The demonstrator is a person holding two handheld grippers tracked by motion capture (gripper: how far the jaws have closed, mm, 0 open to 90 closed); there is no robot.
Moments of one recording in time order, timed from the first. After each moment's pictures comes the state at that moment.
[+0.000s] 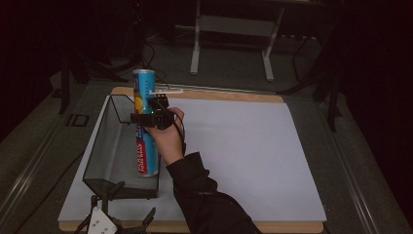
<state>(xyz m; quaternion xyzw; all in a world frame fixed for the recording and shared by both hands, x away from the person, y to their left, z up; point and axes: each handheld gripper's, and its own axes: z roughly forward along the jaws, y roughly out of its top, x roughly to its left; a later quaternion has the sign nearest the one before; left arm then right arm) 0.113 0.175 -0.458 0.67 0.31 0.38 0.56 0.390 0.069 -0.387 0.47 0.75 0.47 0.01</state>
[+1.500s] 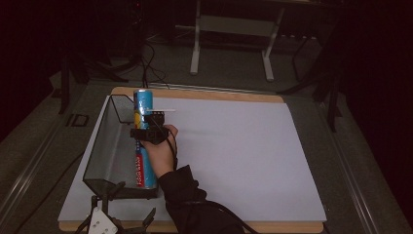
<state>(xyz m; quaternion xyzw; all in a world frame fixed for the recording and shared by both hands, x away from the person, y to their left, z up) 0.112 0.175 -0.459 0.67 0.31 0.38 0.56 0.381 0.089 -0.447 0.53 0.74 0.42 0.01</state>
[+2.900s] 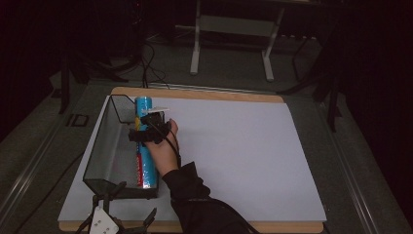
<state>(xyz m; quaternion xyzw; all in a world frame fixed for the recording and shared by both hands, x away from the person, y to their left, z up) 0.114 0.174 -0.460 0.67 0.31 0.38 0.55 0.385 0.086 -0.444 0.43 0.79 0.43 0.11</state>
